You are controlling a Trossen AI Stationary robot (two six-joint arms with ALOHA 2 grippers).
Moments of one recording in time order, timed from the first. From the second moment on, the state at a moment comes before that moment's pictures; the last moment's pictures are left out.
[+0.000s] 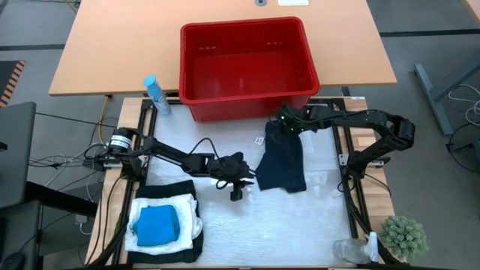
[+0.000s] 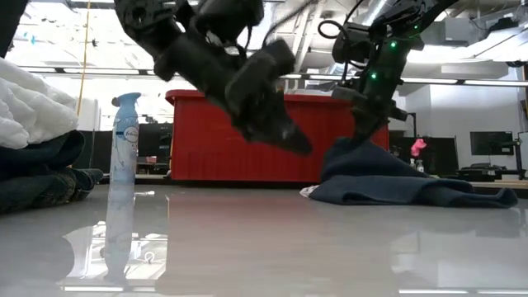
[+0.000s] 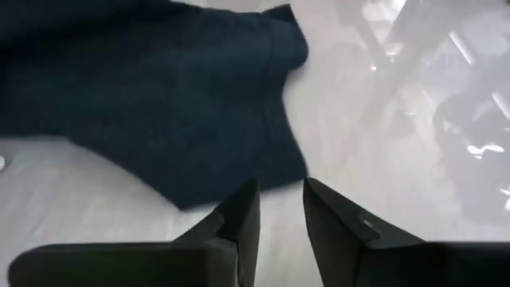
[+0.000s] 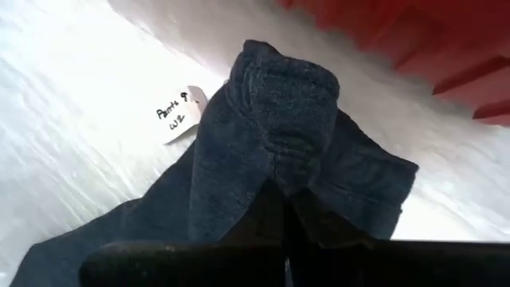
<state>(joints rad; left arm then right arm) -0.08 1.84 0.99 0.29 -0.03 -0.10 -0.40 1.43 0.99 -0.65 0.19 0.48</state>
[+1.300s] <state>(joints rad) -0.05 2.14 1.54 0.08 -0.28 0.19 -0.46 1.43 1.10 -0.74 0.18 0.41</state>
